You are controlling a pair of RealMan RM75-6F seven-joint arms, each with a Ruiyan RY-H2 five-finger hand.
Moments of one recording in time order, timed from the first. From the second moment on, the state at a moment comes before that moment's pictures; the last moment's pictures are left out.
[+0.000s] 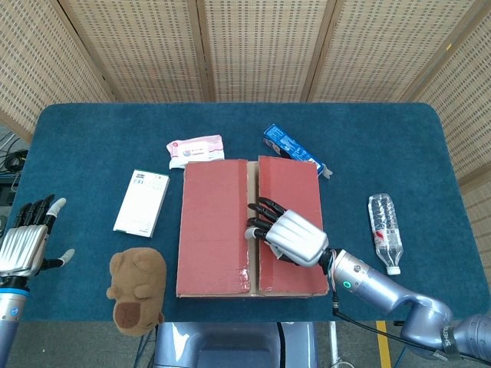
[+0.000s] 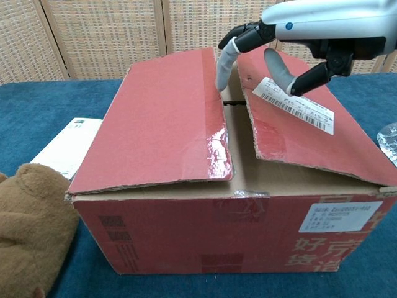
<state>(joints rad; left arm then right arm) -0.25 -1.02 -0.08 -1.94 1.15 1.30 0.37 0.81 -1.07 0.16 -1.90 -1.62 0.89 -0.01</state>
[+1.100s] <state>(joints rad) -0.25 -1.01 -0.08 -1.93 1.15 1.31 0.34 0.81 -0.98 0.17 -1.90 -1.60 0.93 -0.06</state>
